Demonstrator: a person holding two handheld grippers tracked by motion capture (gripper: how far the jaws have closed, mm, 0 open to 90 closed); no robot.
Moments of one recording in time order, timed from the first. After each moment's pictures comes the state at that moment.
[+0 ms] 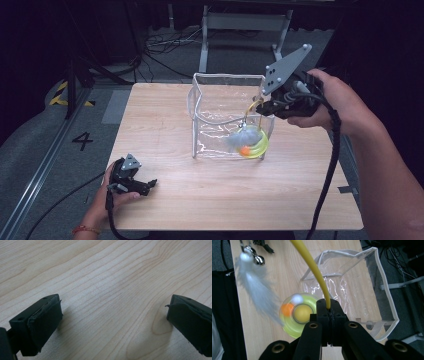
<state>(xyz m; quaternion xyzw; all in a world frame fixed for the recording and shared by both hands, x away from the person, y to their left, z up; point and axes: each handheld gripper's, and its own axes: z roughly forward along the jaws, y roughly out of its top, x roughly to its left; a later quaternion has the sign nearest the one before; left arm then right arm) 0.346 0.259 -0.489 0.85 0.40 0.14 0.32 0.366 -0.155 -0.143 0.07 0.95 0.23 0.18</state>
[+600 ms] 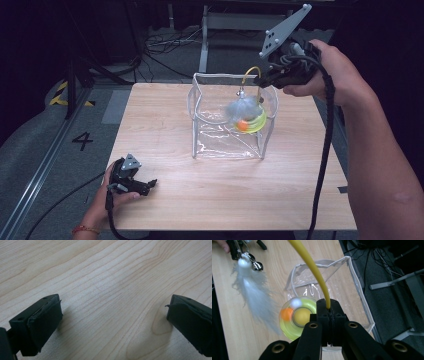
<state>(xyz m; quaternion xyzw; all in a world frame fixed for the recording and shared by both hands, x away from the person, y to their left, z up) 0.346 0.259 -0.489 0.85 0.40 0.14 0.32 0.407 -0.150 -0.116 0.10 0.94 0.24 0.20</state>
